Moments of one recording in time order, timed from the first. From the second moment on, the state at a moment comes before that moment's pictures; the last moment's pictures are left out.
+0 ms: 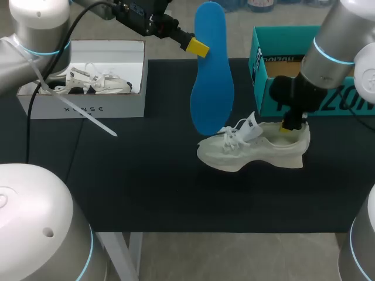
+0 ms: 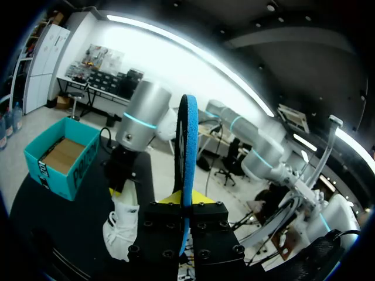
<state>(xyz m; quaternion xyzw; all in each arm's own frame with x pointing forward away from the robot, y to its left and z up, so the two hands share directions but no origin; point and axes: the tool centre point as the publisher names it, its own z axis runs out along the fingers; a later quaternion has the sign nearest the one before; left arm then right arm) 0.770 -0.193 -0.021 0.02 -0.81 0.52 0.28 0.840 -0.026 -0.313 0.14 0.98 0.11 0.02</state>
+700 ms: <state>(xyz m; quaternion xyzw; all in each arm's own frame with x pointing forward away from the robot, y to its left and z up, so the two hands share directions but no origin) 0.770 -0.192 -0.021 0.02 -0.81 0.52 0.28 0.804 -0.004 -0.300 0.43 0.90 0.08 0.07</state>
